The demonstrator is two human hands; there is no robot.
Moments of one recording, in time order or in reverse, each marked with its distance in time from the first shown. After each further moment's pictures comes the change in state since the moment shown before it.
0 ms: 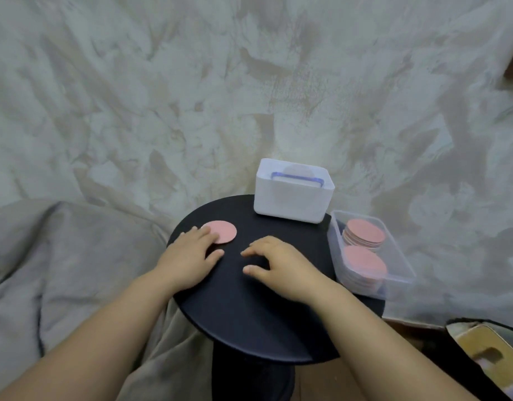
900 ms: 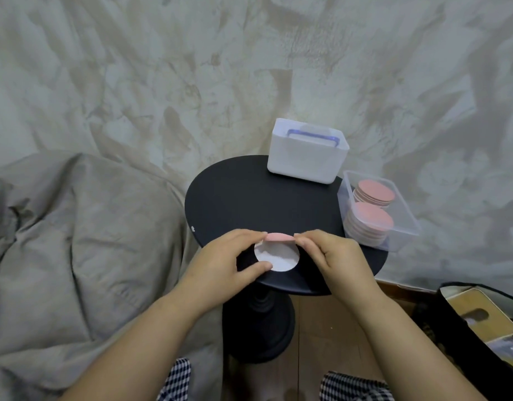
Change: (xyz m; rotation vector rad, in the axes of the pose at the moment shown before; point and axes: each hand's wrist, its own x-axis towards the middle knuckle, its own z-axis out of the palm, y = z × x) left_hand -0.108 0.044 0.018 -0.460 0.185 0.264; right_hand -0.091 0.011 0.019 0.043 0.361 0.022
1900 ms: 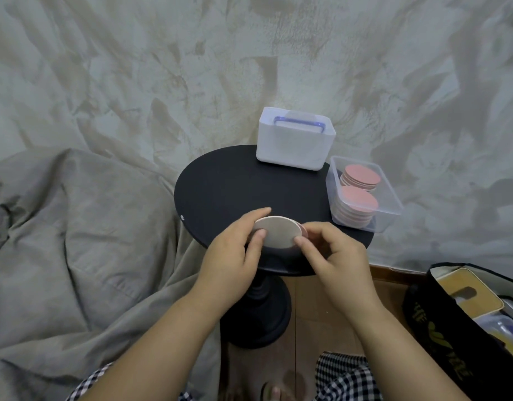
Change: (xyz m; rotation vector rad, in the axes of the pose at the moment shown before) left_hand -0.006 0.043 0.018 -0.164 0.233 -0.020; right_hand -0.037 -0.017 -0.009 0.329 0.216 0.068
